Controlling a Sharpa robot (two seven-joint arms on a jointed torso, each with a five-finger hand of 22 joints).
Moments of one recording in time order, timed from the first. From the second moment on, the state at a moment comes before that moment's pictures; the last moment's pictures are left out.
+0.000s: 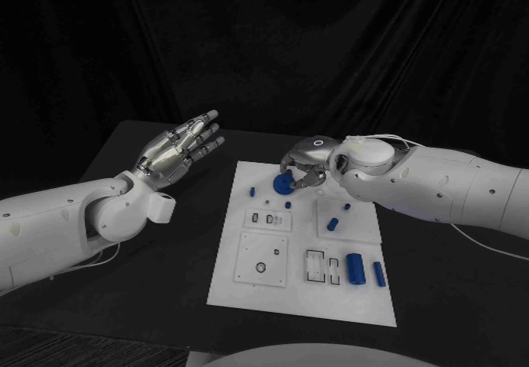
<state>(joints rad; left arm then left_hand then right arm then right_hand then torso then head) 1.29 -0.92 -0.21 1.44 -0.02 0.19 0.68 1.39 0.29 -0.13 0.29 0.52 0.29 0.07 0.04 0.04 0.00 0.03 0.00 0.00 0.00 0.07 0.00 0.00 0.17 0.00 0.19 0.00 0.00 1.35 -0.54 -0.21 1.20 -1.71 -0.17 0.01 1.28 -0.10 0.18 0.11 0.40 0.70 0.06 0.19 0.40 1.47 -0.02 1.57 1.31 1.47 -0.10 1.50 1.31 0.05 1.47 0.02 1.47 1.31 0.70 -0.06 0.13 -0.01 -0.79</state>
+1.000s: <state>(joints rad) 1.29 -0.94 -0.21 1.45 -0.02 0.19 0.68 1.39 0.29 -0.13 0.29 0.52 0.29 0.07 0.05 0.04 0.00 0.03 0.00 0.00 0.00 0.07 0.00 0.00 0.17 0.00 0.19 0.00 0.00 1.39 -0.72 -0.21 1.34 -1.71 -0.21 0.03 1.26 -0.08 0.19 0.11 0.42 0.60 0.03 0.09 0.24 1.47 -0.05 1.57 1.31 1.47 -0.11 1.49 1.31 0.05 1.46 0.00 1.45 1.31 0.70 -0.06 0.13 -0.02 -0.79</state>
